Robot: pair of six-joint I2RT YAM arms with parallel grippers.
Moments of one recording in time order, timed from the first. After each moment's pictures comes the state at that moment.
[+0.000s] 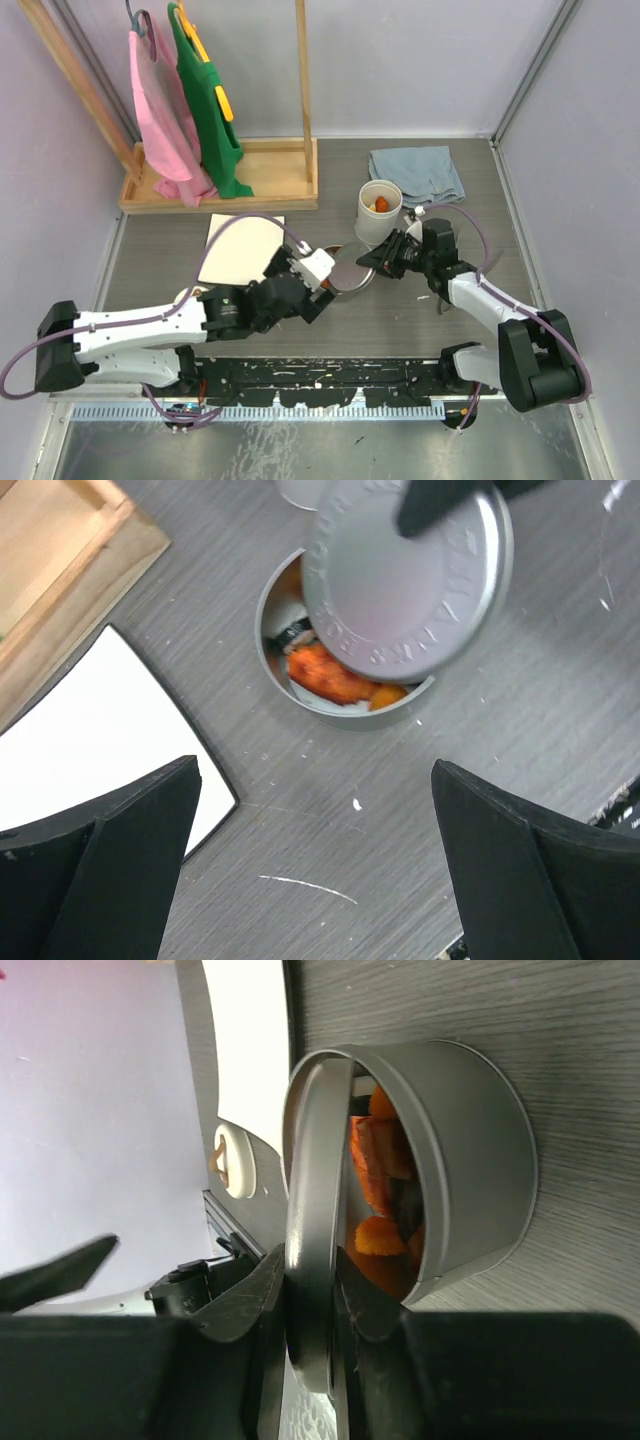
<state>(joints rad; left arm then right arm) -1.33 1.16 0.84 -0.27 -0.59 -0.09 0.24 1.20 0.48 0.15 -0.67 0.95</state>
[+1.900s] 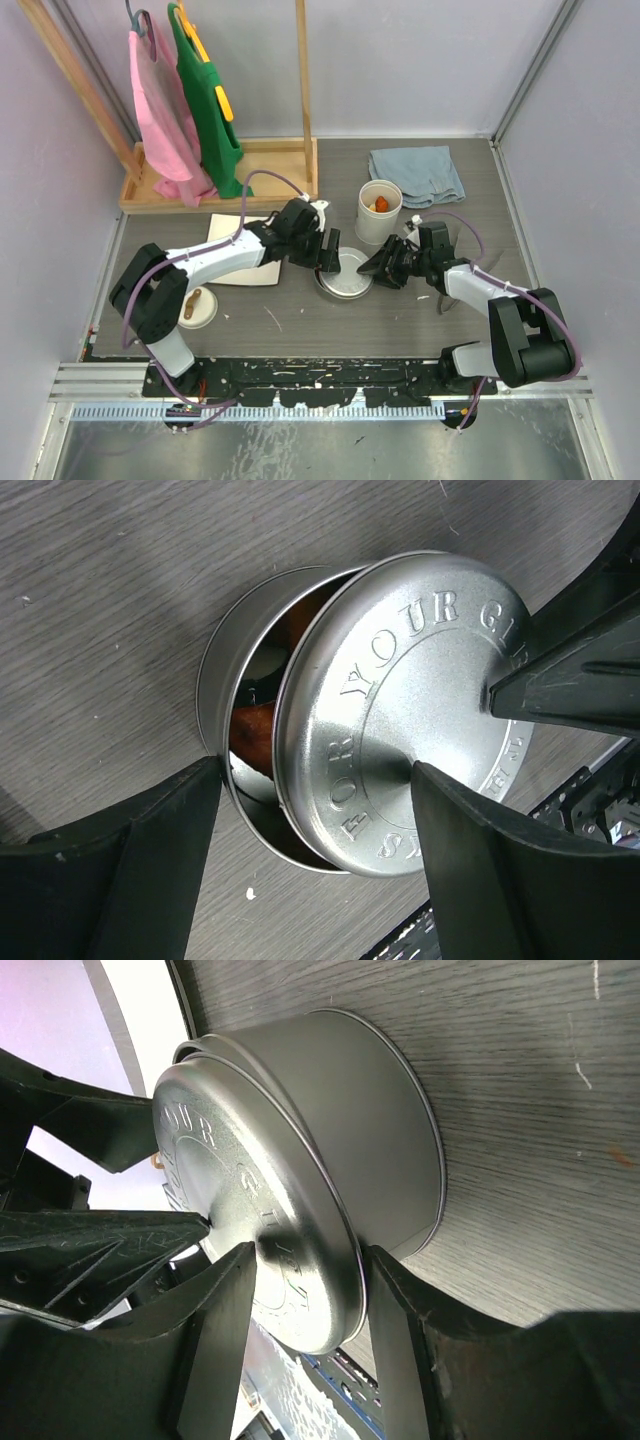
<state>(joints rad) -0.77 1.68 1.12 -0.29 0.19 -0.48 0.21 1.33 0.50 0.02 -0.67 0.86</state>
